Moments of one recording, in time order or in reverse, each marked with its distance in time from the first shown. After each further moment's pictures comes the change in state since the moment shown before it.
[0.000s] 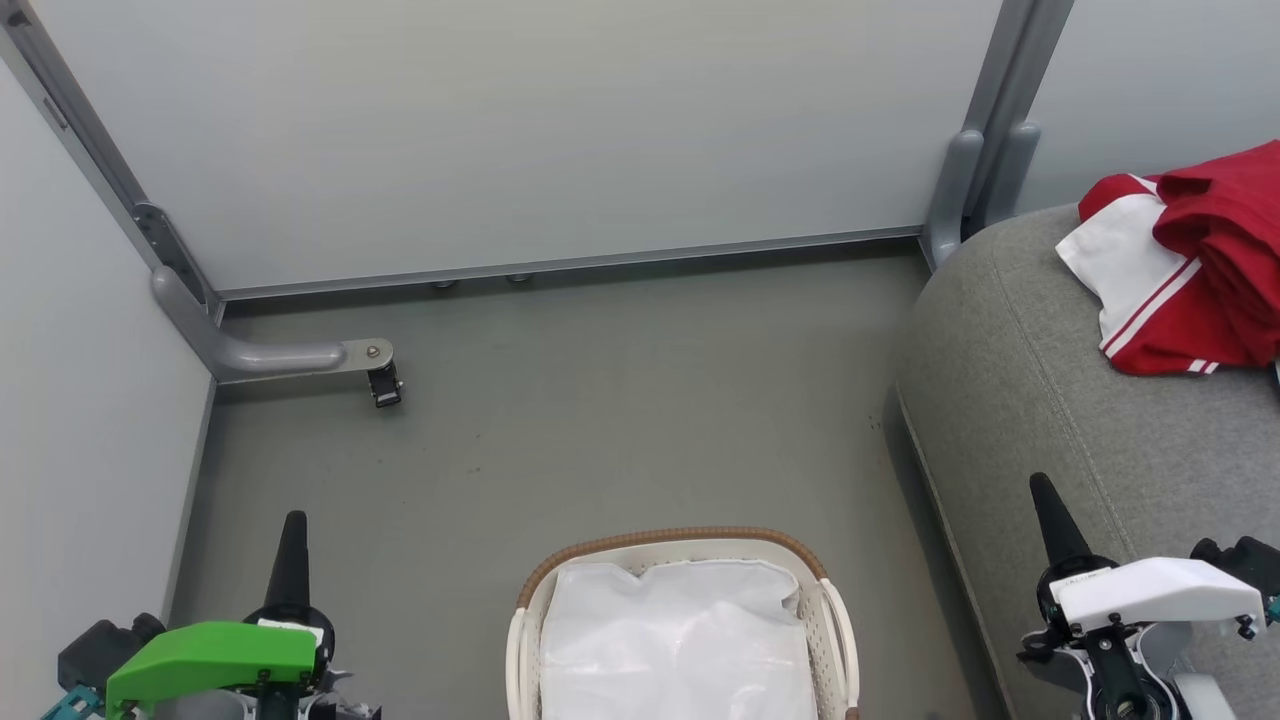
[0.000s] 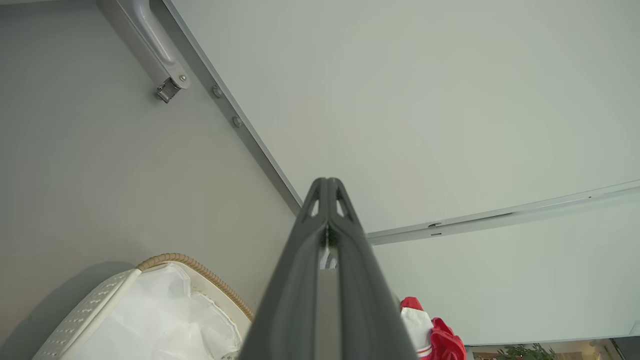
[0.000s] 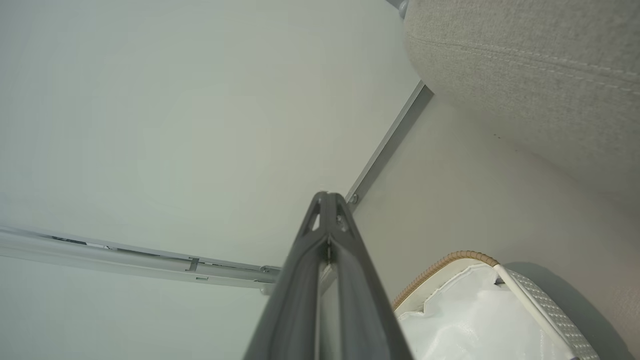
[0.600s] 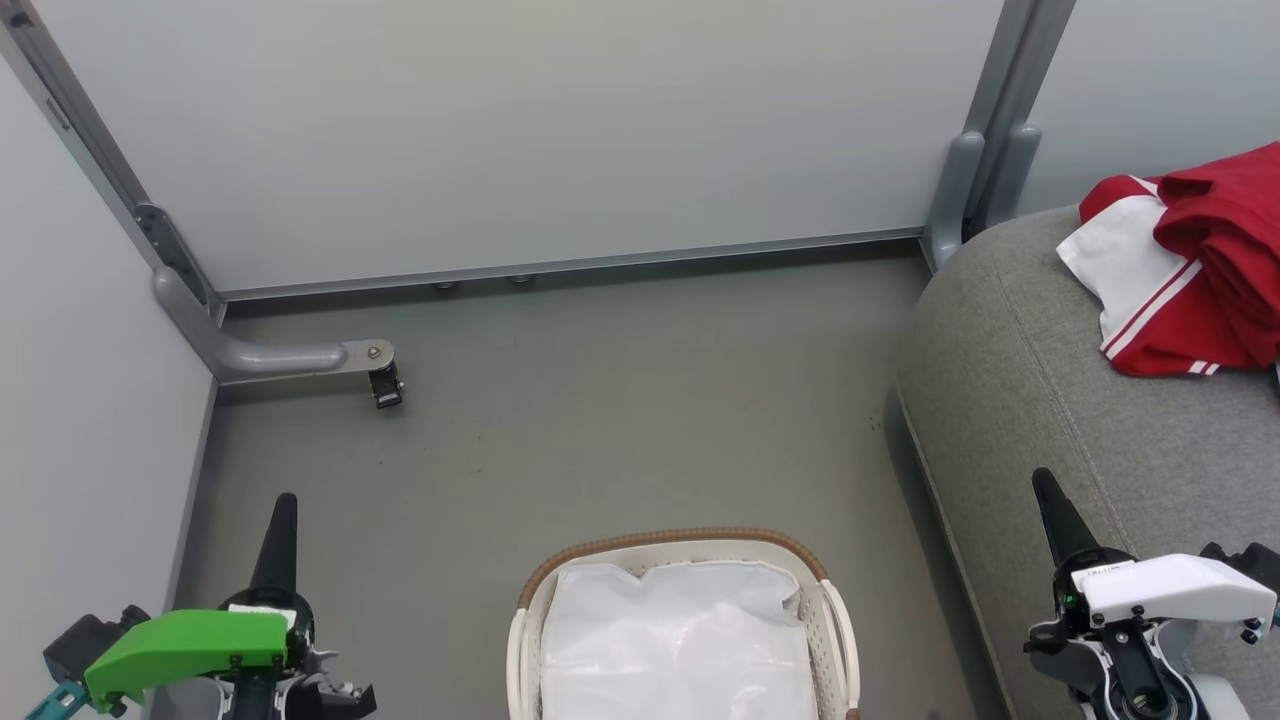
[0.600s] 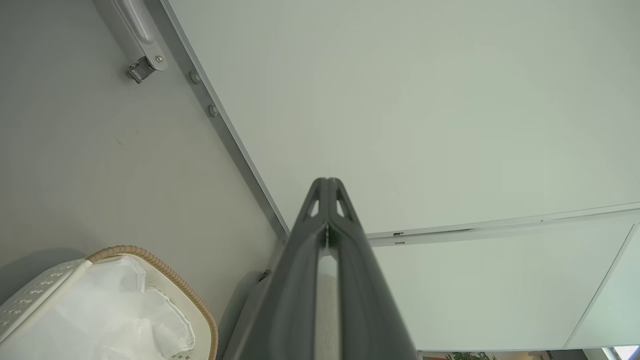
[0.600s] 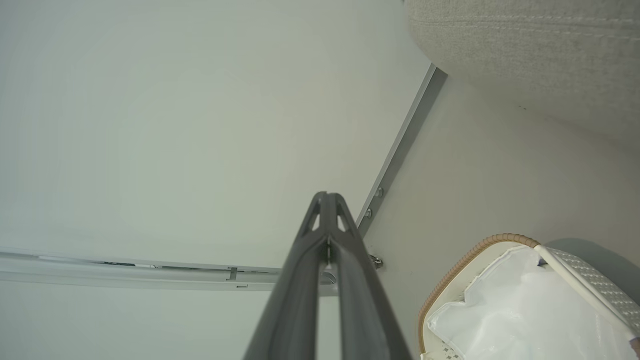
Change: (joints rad) left arm -0.025 0.001 0.026 -0.003 -0.141 -0.008 0.043; right arm -0.007 -0.001 -0.017 -0.005 0.164 0.000 0.042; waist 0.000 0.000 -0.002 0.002
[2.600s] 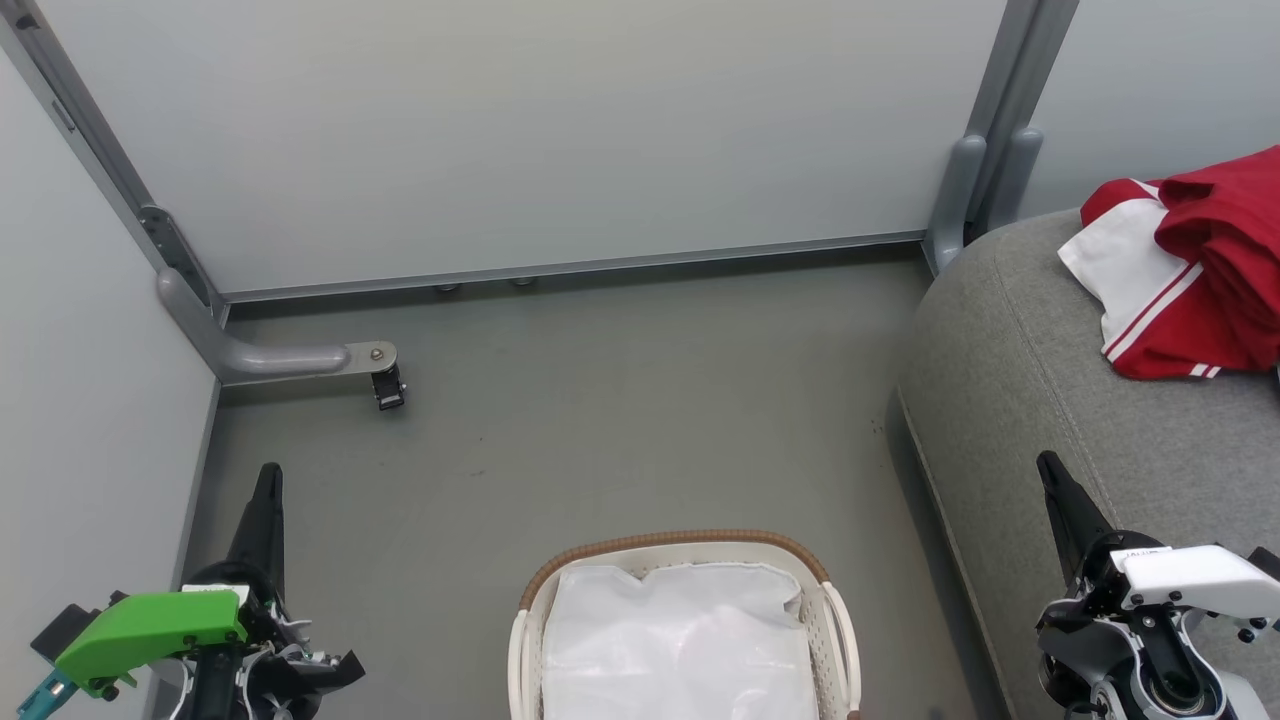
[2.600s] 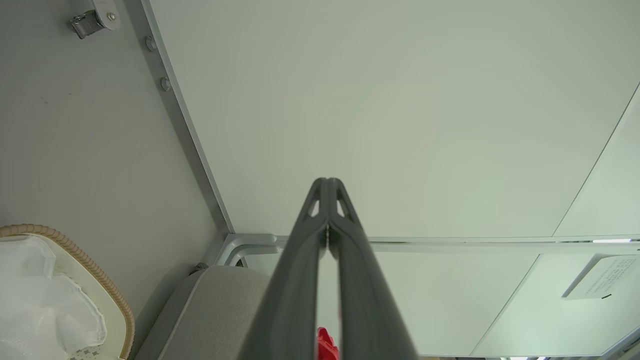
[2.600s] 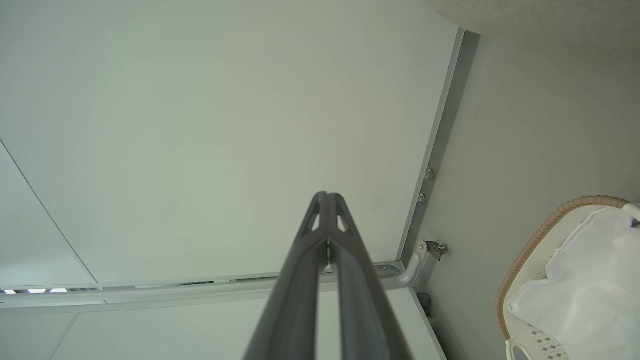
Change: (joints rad) left arm -0.041 0.000 0.043 -0.004 -0.228 -0.011 0.071; right arm -0.018 -0.002 -0.028 -0.008 0.268 0.000 0.069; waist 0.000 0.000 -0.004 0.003
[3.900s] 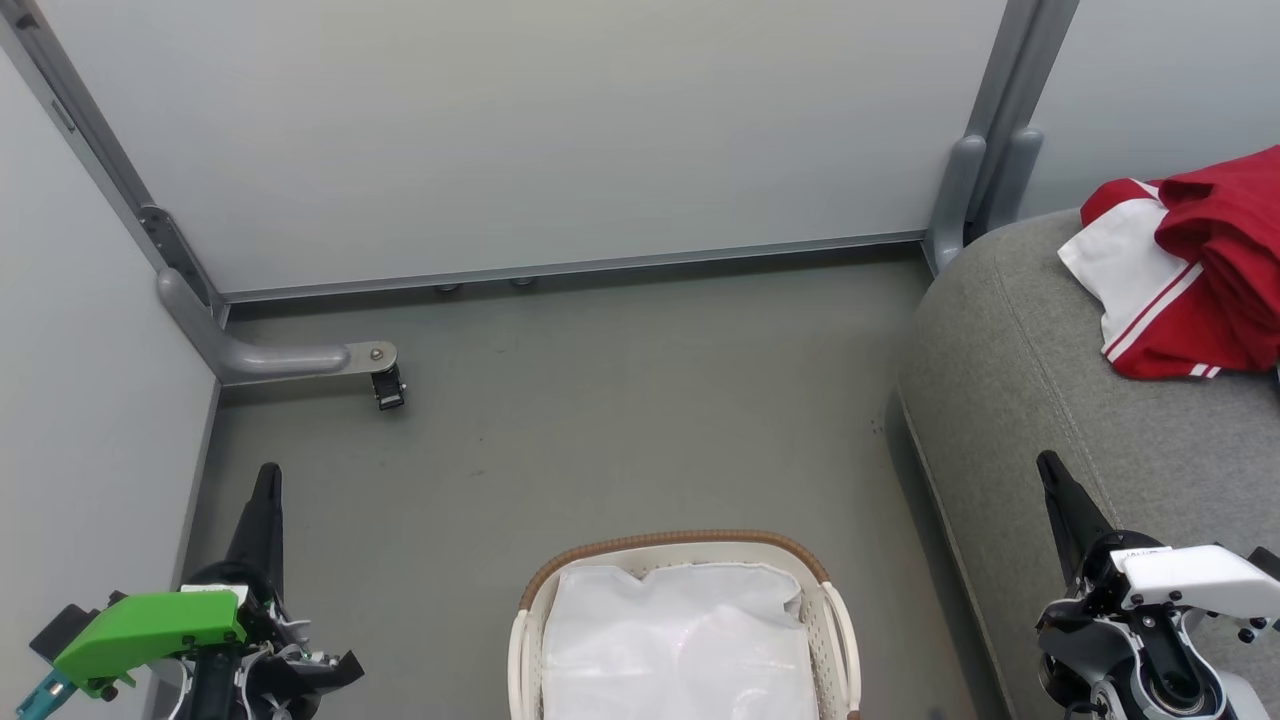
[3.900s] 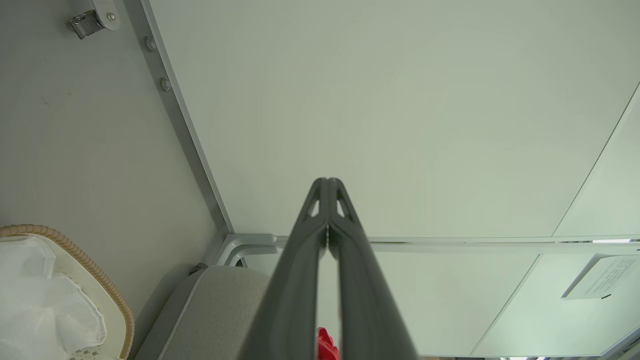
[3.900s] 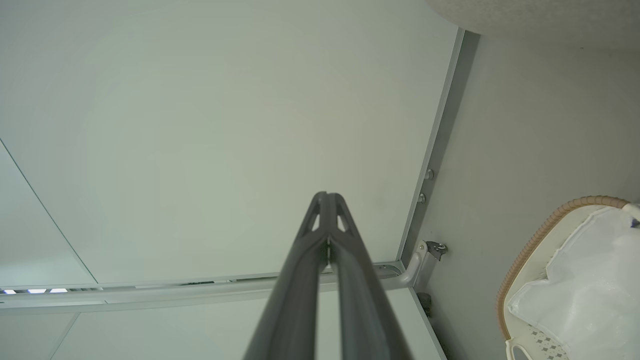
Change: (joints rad) left arm 0.000 -0.001 0.003 0.000 0.001 0.000 0.003; right arm 0.000 0.000 0.000 0.000 0.000 0.000 0.000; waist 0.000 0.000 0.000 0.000
